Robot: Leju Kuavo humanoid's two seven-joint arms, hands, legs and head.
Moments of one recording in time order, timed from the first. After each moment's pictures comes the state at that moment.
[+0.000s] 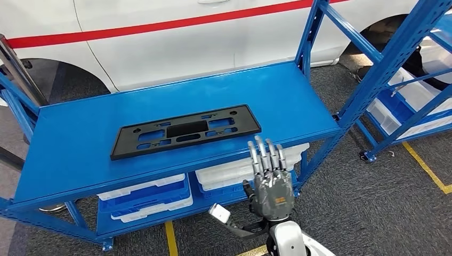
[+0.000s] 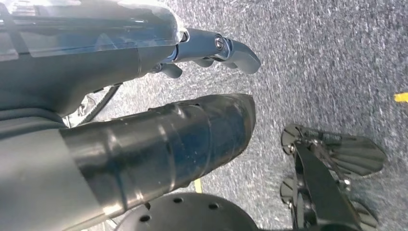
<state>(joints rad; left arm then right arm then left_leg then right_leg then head) -0.05 0.00 -0.38 -0.16 0.50 0.13 0.00 -0.30 -0.21 0.97 -1.57 1.57 -0.58 0.58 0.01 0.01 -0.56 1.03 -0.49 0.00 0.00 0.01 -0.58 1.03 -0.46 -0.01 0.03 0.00</state>
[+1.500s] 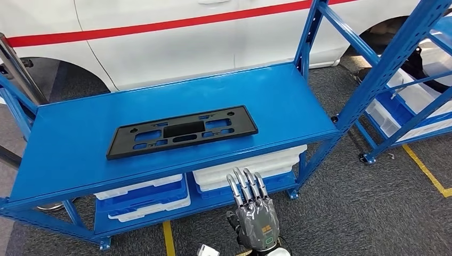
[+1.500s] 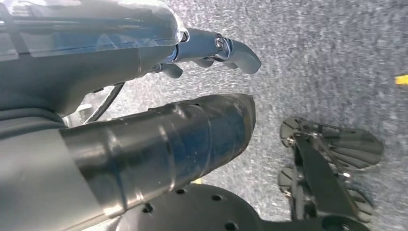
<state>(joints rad) -0.04 0.01 -0.38 -0.16 0.54 0.13 0.00 -0.07 -0.10 0.84 -1.51 1.57 -0.69 0.25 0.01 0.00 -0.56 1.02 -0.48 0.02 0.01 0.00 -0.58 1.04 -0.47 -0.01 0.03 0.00</state>
